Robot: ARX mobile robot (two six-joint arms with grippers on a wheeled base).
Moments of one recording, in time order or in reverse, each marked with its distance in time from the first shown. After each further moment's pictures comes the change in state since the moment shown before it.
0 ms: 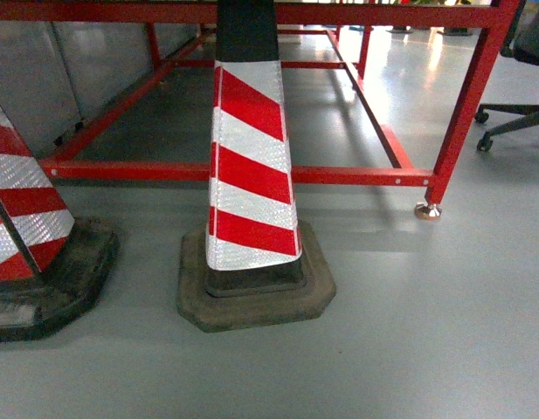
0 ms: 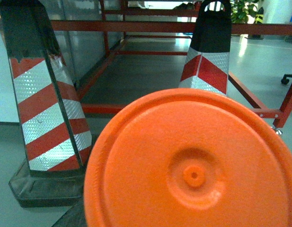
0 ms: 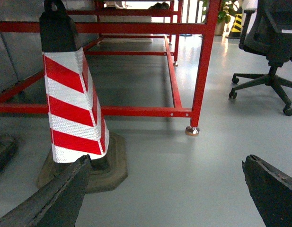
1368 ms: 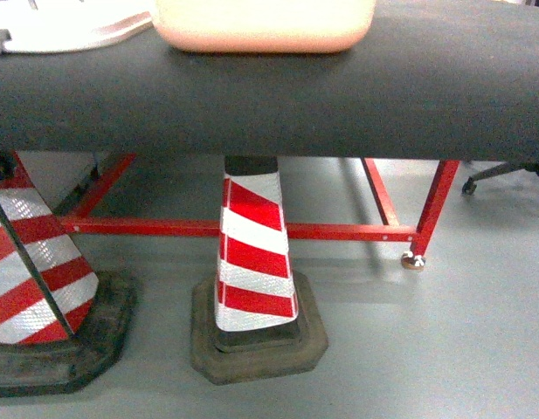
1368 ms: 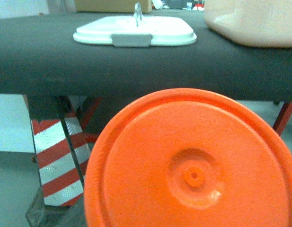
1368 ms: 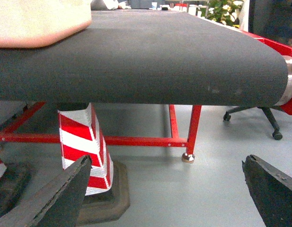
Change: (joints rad) left arm 0.000 0.000 0.000 -0.001 0.000 -0.002; right arm 0.000 0.000 0.000 -0.001 0.000 -0.001
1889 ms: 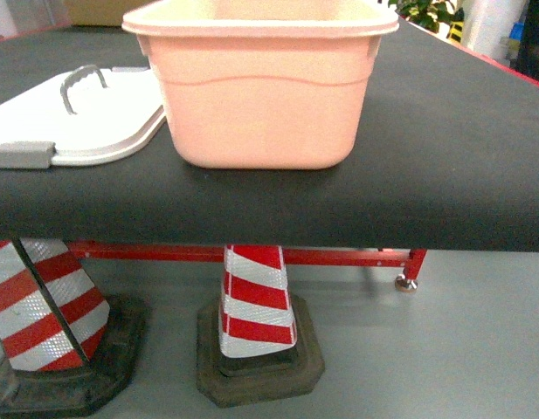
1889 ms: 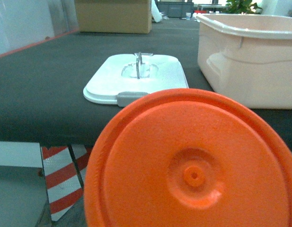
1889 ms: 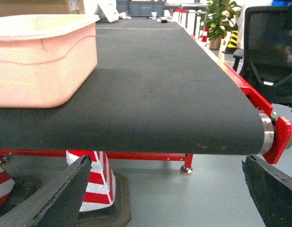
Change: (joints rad) left arm 0.000 0.000 0.000 0.000 0.000 0.000; right arm 0.000 0.000 0.000 0.000 0.000 0.001
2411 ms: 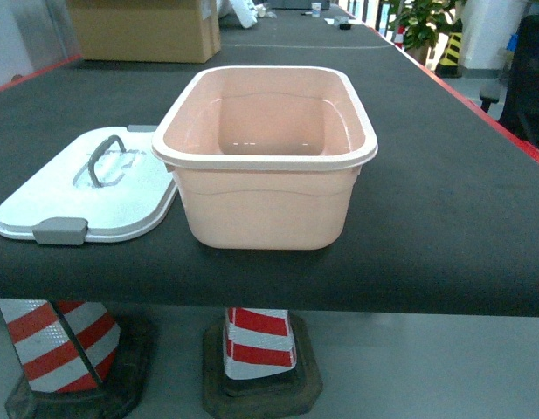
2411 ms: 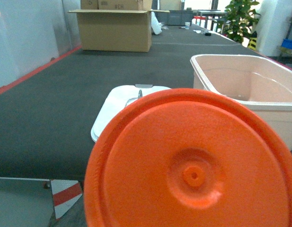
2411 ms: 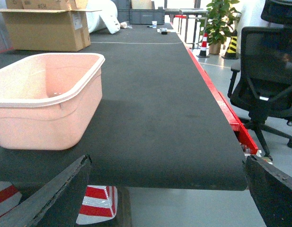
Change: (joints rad) left arm 0.000 0.000 0.000 0.002 0.000 0.000; right arm 0.000 0.000 0.000 0.002 0.001 0.000
